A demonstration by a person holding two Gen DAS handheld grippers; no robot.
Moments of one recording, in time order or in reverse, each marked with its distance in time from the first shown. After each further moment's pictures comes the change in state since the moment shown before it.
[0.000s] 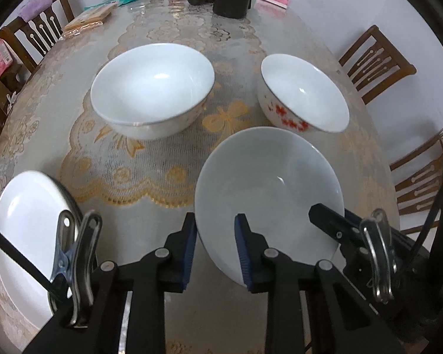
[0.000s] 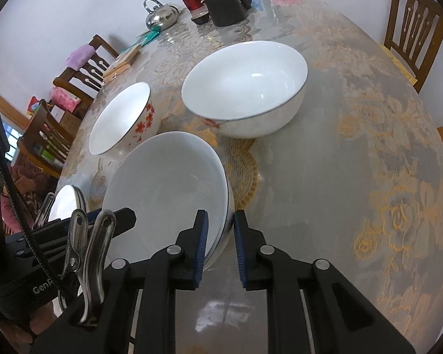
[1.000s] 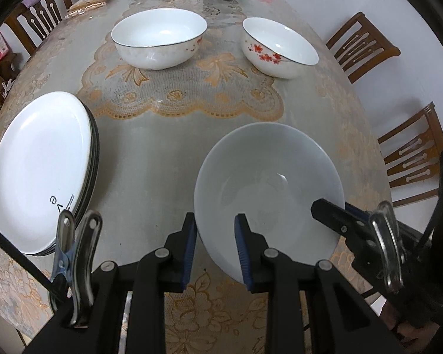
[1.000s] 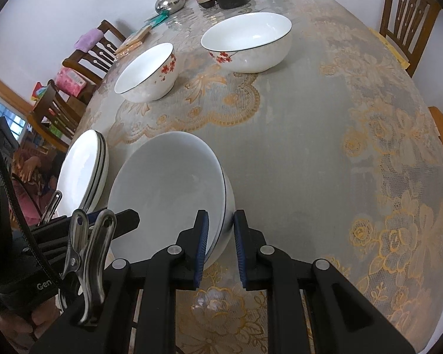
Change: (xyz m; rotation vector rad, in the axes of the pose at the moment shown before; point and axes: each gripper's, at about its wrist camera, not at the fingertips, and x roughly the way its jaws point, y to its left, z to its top) left arm -0.027 0.004 -0.082 0.018 0.045 -0.046; right arm -0.040 0.005 -0.078 -0.009 0.061 0.004
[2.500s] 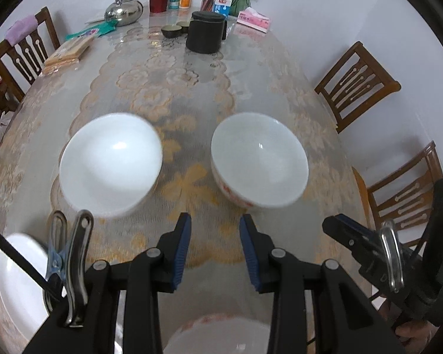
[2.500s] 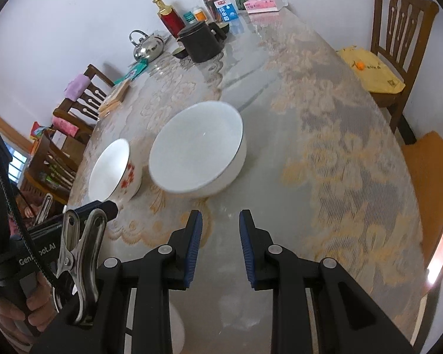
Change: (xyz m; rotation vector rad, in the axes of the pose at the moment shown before) left arm 0.007 -0.044 0.160 -0.001 -0.142 -0.009; right arm -0.010 -0.073 0.137 0.062 -0.132 0.014
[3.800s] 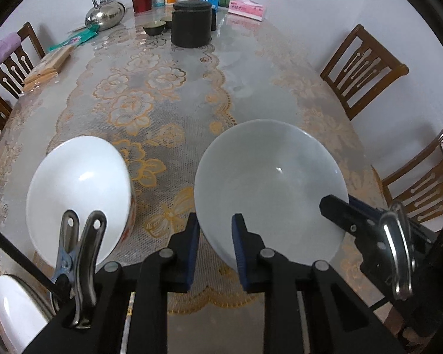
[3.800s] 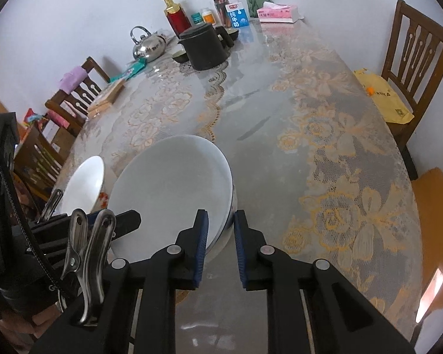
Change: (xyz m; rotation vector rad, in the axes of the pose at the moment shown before) left arm 0.051 -0.016 0.024 0.079 0.016 0.045; right arm 0.037 0.008 0.032 -0.094 -0.042 -0.031
